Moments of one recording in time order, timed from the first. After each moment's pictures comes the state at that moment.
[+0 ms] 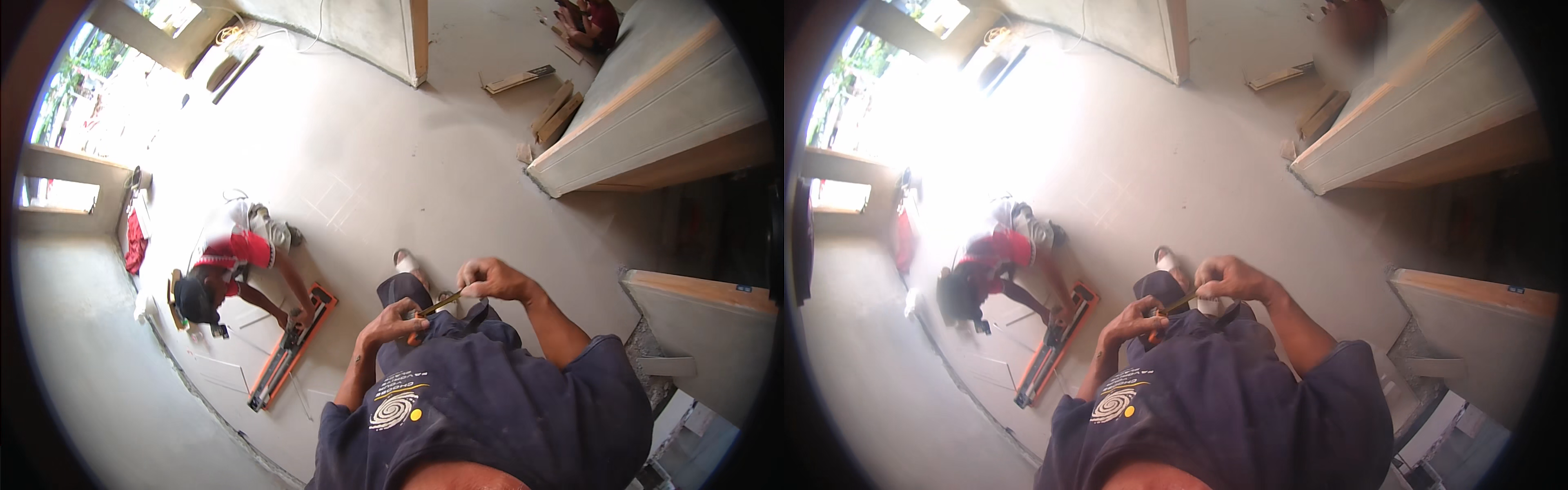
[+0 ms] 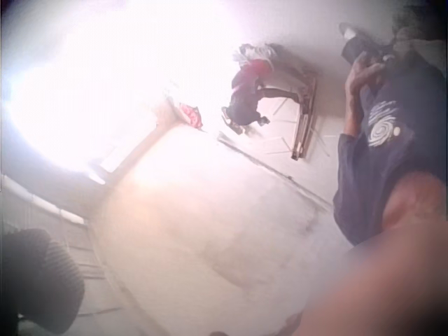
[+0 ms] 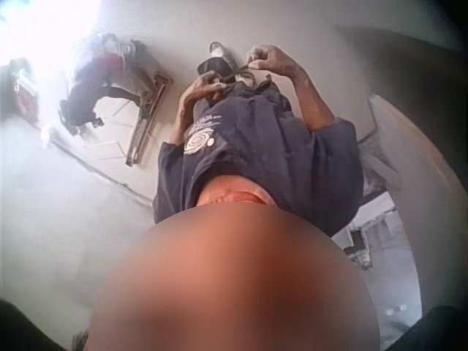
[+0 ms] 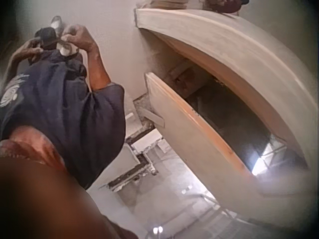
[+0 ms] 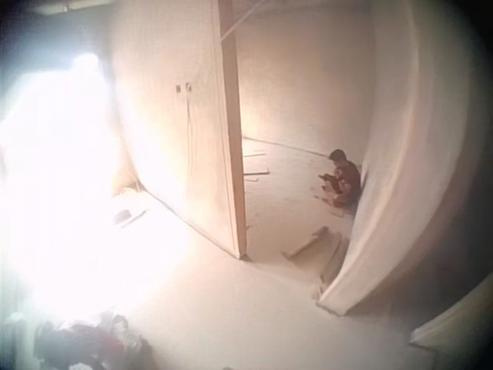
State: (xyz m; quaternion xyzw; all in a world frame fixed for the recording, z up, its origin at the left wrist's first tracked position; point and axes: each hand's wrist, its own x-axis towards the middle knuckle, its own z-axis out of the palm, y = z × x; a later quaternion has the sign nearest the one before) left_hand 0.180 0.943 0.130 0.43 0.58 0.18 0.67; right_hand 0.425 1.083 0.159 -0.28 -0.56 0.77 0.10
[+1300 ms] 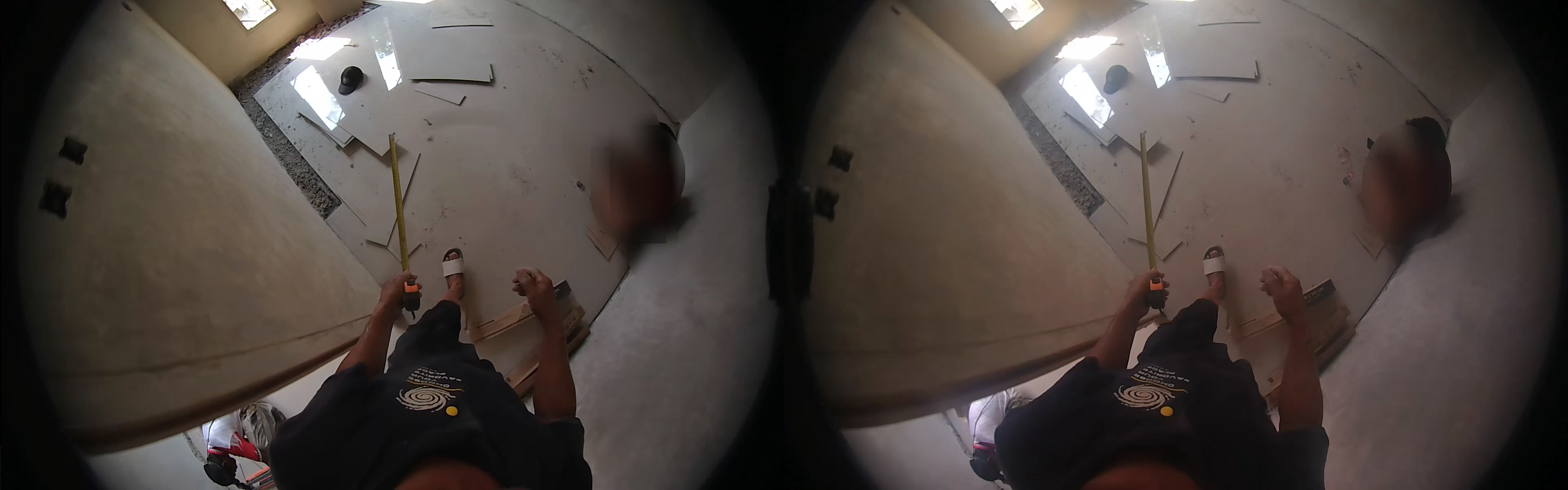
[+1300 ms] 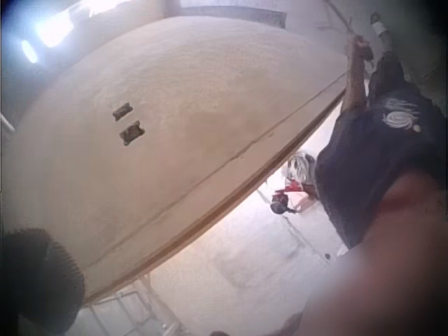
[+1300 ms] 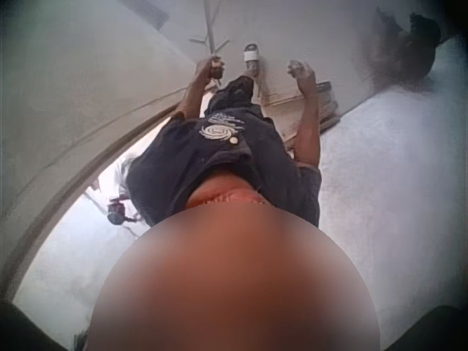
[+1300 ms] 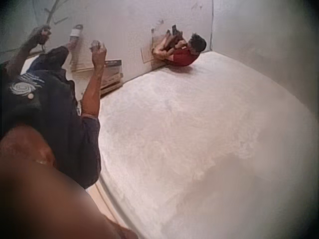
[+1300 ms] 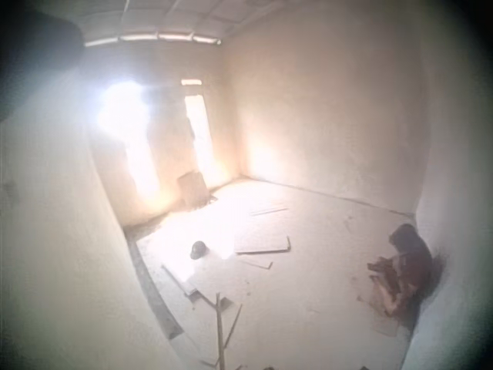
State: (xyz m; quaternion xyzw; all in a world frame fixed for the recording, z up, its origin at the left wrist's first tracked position) left_hand 0.194 2.160 0.030 0.02 0.62 0.45 0.64; right_hand 0.533 2.245 0.057 -0.56 -0.53 0.56 0.29
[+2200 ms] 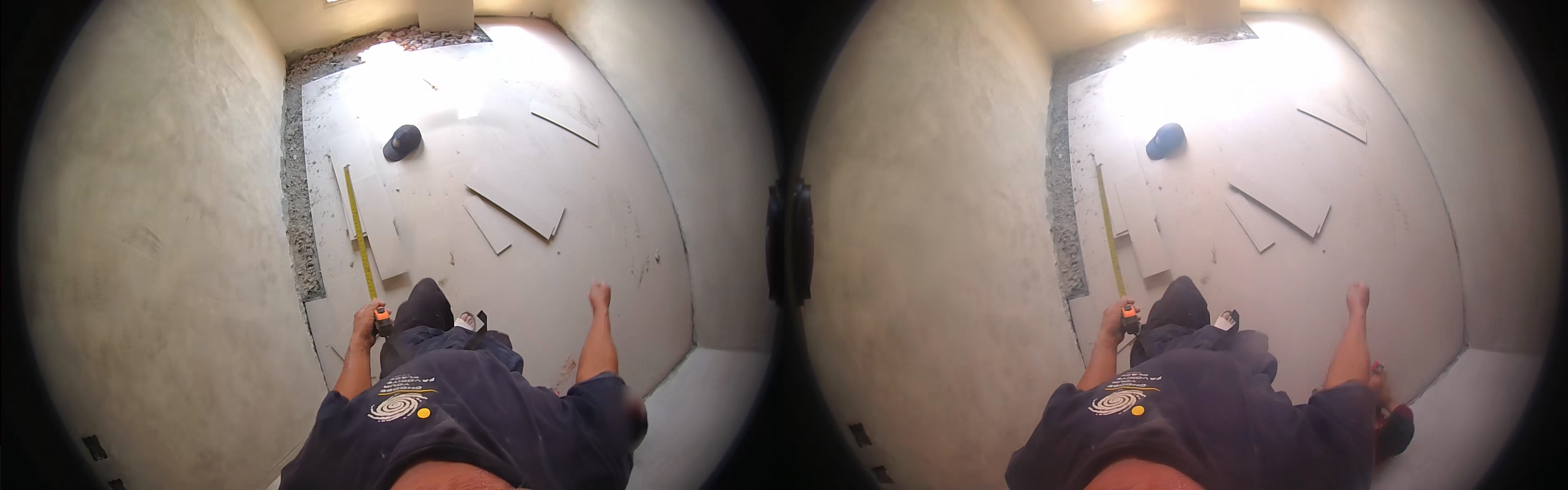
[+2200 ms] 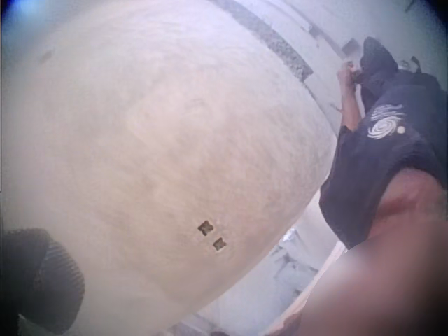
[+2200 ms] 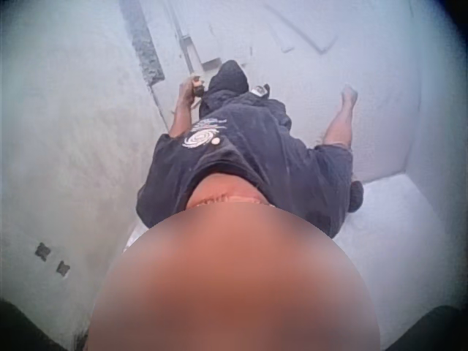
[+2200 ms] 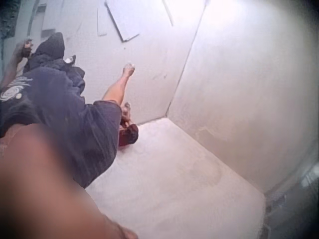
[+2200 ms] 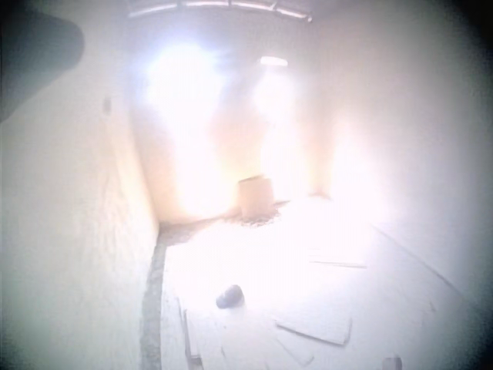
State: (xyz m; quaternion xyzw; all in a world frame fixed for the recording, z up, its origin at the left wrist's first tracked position) left_hand -0.044 2.753 0.038 -0.15 0.62 0.63 0.45; right_hand 0.391 3.231 -0.008 -0.70 -0.68 0.19 0.03
